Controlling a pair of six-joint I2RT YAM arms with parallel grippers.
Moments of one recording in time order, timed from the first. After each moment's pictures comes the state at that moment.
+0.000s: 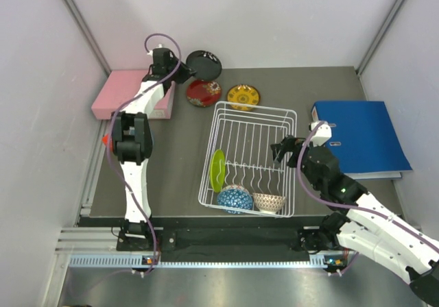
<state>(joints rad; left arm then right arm) -0.12 2.24 1.93 -0.14 0.22 -0.90 0.70 0.69 0.54 -0.15 0.41 0.50</state>
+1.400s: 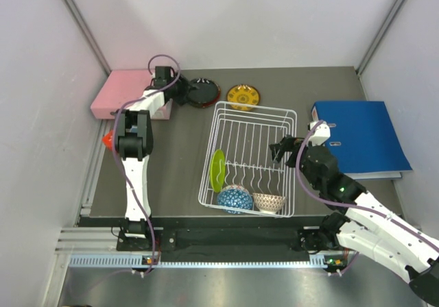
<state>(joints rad) -0.07 2.38 1.88 -0.18 0.30 -0.96 0.70 0.70 0.54 -0.14 0.40 0.52</state>
